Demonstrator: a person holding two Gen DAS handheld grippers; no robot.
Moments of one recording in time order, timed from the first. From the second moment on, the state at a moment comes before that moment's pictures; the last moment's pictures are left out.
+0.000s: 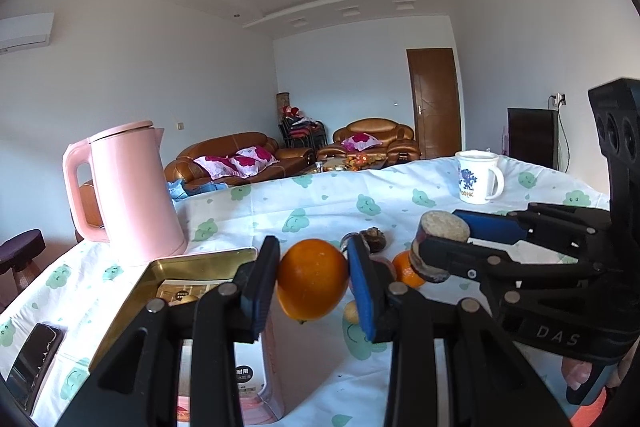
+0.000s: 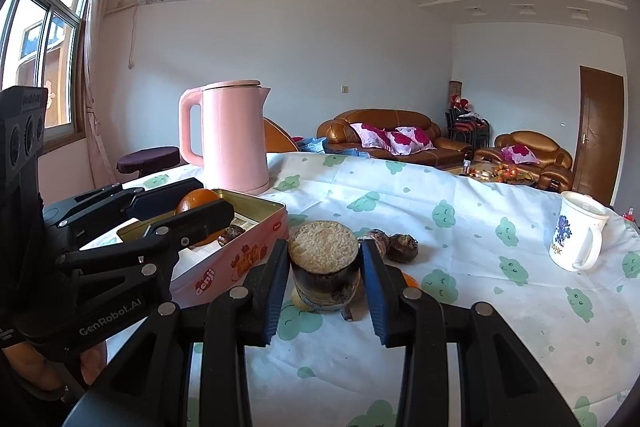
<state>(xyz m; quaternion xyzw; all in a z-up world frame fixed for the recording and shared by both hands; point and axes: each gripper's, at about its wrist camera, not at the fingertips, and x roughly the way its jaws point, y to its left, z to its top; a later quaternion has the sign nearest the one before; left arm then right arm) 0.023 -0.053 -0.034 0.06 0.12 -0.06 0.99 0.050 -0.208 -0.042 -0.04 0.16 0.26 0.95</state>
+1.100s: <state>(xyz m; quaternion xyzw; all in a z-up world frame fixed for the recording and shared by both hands) 0.036 -0.013 -0.030 0.06 0.13 0.01 0.99 0.074 -0.163 -0.014 -0.08 0.15 0.31 0.94</state>
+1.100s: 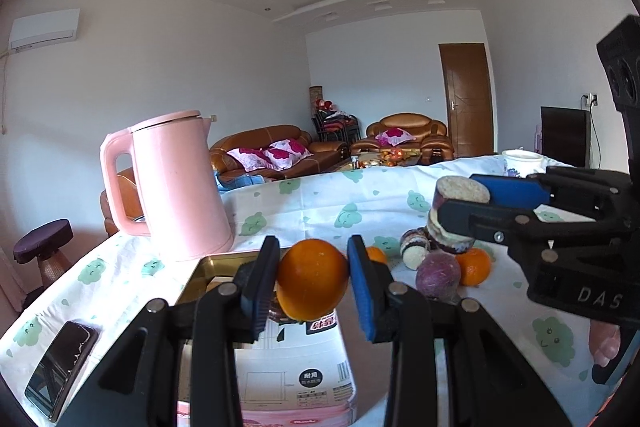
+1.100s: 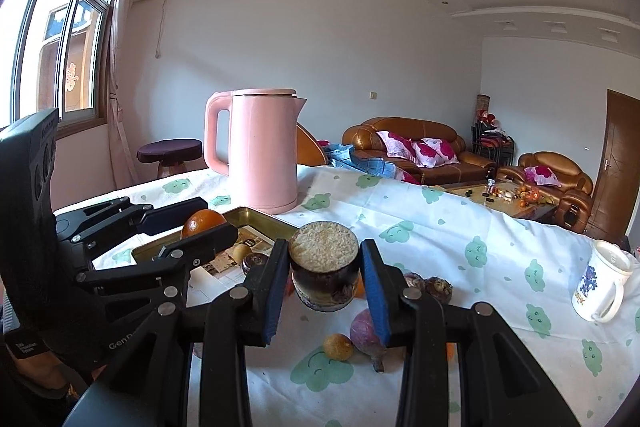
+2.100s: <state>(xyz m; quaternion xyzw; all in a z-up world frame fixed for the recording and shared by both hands) 0.084 0.079 -0.047 -0.01 0.22 0.05 0.97 0.128 -0.057 -0.027 -0.10 0.23 0.39 0.89</state>
